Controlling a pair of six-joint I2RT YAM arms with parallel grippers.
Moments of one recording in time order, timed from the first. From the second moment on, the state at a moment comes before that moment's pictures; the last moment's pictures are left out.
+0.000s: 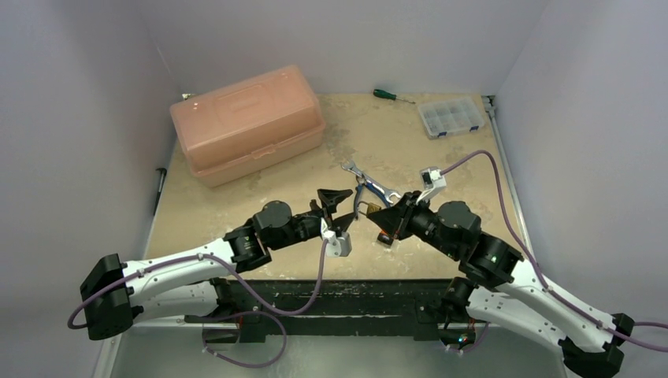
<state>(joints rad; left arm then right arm) -1.06 1.03 0.62 0.36 0.11 0.85 0.91 0.63 0.73 -0.35 0.15 0.72</state>
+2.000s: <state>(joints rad) -1.06 0.98 0.60 0.38 0.29 0.83 0.91 0.64 0.73 -0.25 -0.15 0.46</state>
